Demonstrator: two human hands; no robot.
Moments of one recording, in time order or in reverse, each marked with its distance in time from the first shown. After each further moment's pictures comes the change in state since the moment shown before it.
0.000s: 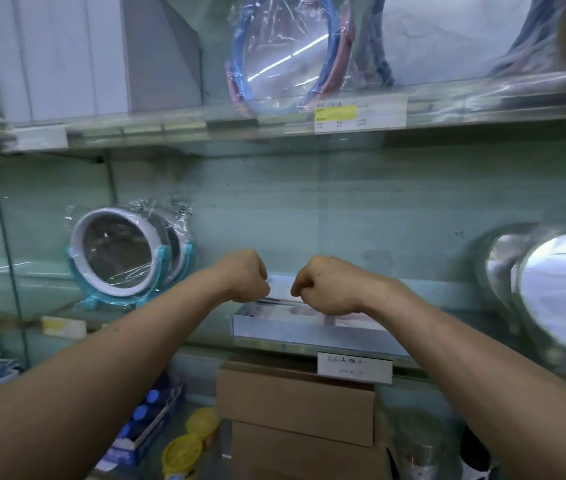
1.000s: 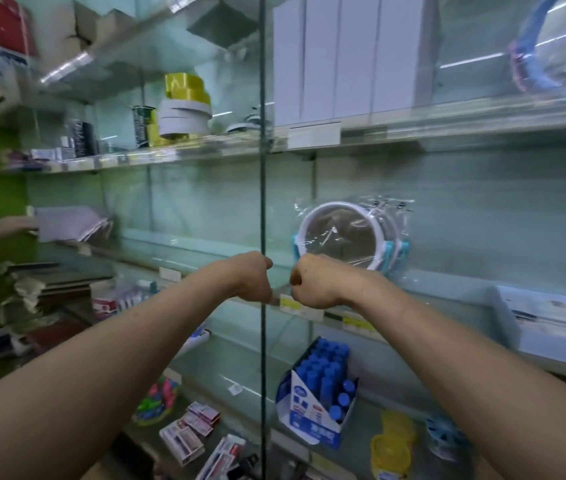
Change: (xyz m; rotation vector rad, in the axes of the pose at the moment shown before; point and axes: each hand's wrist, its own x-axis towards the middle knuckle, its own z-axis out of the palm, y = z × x) left_hand -0.109 -0.299 -0.098 0.165 -0.005 -0.296; right_hand 0.121 -0.320 0.090 -0.043 -0.065 -0.296
